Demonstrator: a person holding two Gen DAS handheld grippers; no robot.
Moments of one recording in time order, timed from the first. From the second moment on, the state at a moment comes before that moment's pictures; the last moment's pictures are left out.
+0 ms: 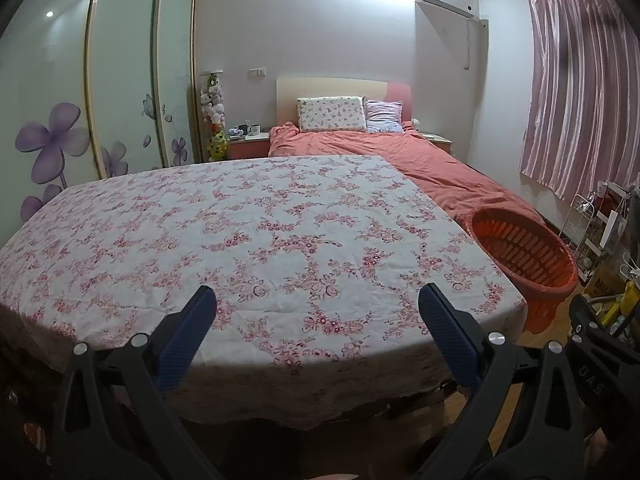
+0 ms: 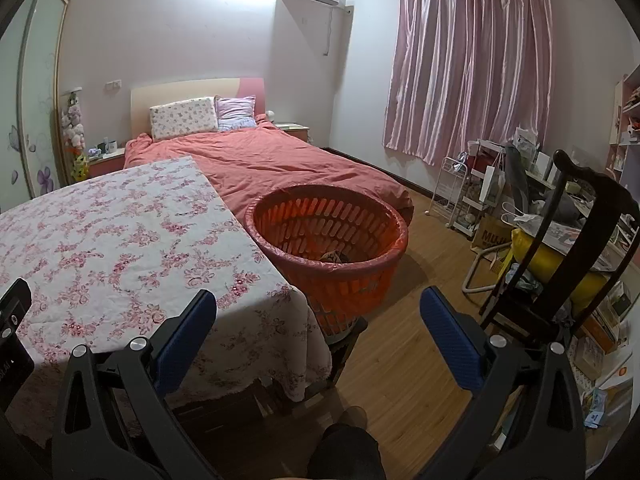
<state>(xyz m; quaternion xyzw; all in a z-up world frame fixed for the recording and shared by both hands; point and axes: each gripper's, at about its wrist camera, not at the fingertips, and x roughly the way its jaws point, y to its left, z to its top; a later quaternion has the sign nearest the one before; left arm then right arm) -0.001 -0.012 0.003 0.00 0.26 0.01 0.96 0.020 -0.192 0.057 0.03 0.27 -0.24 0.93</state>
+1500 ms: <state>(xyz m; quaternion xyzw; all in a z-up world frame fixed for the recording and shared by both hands) -0.006 -0.020 0.005 0.00 0.26 0.00 0.97 0.020 -0.192 0.060 0.03 0.27 -0.23 0.93</state>
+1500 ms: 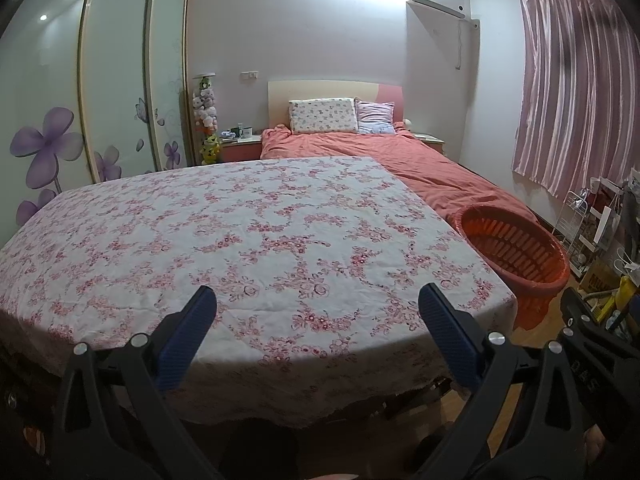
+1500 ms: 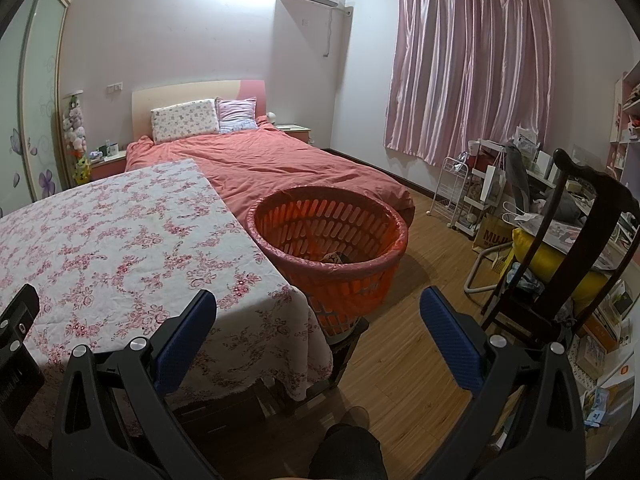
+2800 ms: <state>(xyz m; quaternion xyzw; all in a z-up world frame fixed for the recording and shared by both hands) -0.006 -0.020 0.005 0.00 0.26 0.00 0.97 0.019 -0.194 0.060 0.03 0.27 -0.23 0.93</state>
